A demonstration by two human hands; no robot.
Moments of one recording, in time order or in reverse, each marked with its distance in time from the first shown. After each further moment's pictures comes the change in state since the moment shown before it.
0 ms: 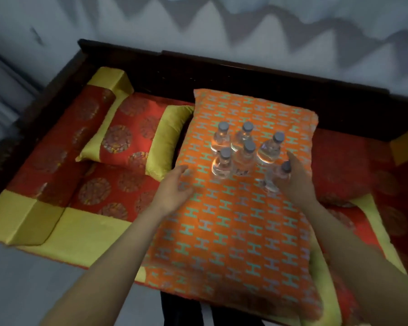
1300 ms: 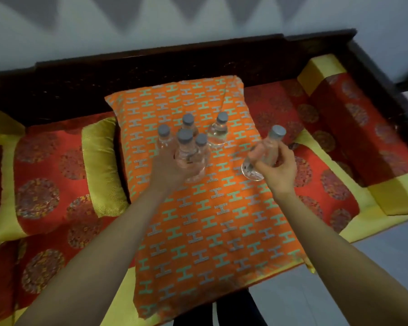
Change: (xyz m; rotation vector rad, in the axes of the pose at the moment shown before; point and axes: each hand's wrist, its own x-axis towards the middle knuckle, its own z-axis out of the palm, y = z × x) left_hand 0.113 0.051 0.033 -0.117 -0.234 0.340; right_hand -0.049 -0.013 0.029 0.420 0.710 0.386
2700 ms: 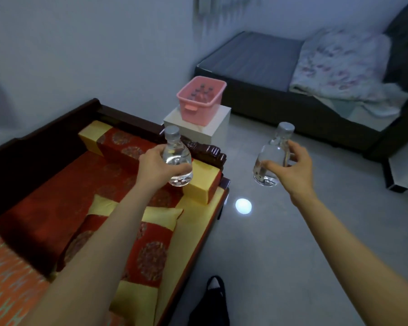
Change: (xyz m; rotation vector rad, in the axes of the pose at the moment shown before) left_hand -0.117 0.471 0.501 0.009 -0.529 0.510; right_hand -0.036 0.142 -0.697 -0.088 0.771 0.159
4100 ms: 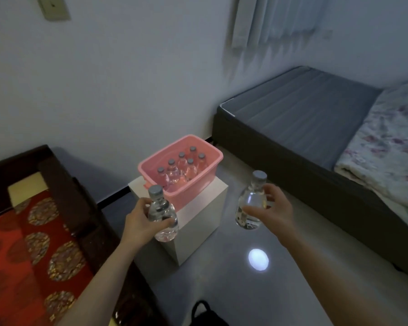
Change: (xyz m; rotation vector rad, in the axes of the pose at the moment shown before) left_hand 0.500 0.048 0.333 -0.049 0.255 -0.430; right_hand 0.677 0.178 0.099 0.048 -0.577 -0.044
